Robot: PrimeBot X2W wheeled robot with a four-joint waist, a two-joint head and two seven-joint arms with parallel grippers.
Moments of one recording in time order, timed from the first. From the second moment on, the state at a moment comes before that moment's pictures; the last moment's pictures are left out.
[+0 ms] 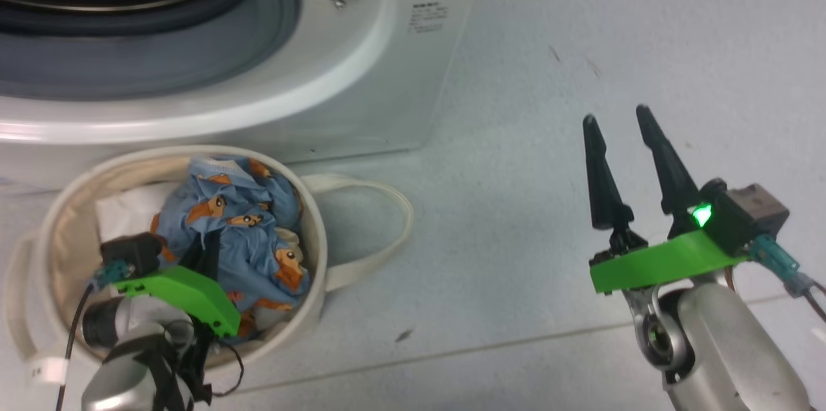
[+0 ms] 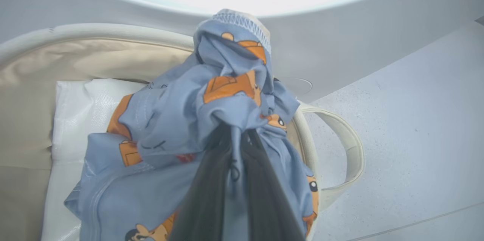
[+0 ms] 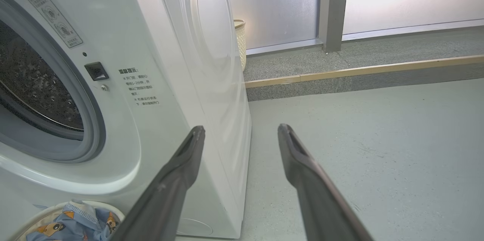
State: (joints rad) left arm -0.65 0.16 -0.22 1.13 -0.49 -0.12 -0.25; right arm -0.33 -0.19 0.29 0.08 0.38 0.12 -0.25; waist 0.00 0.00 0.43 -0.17
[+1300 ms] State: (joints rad) left arm -0.52 0.16 -0.01 0.62 -0.49 -0.10 -0.25; right arm -0.12 -0.20 0.32 0.11 0.43 0.12 -0.25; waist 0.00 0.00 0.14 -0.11
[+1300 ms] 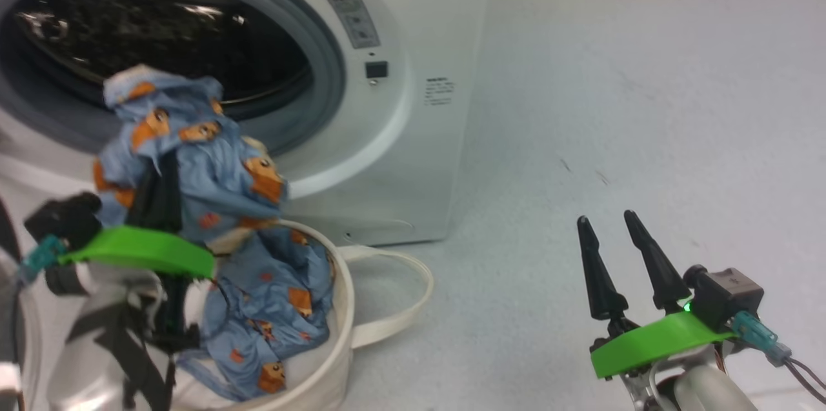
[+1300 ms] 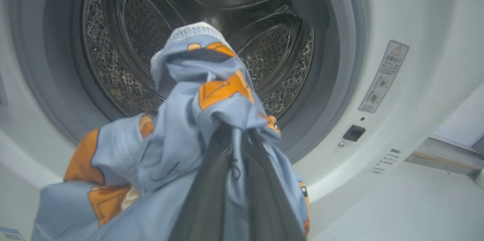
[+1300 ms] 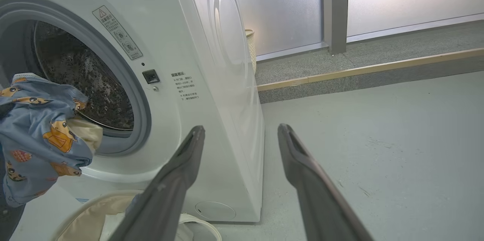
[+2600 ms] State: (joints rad) left arm -1.10 0.31 0.25 0.66 -0.14 -0.09 -0.26; right arm -0.24 -0.17 0.28 0.00 0.38 0.12 -0.25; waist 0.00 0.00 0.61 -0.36
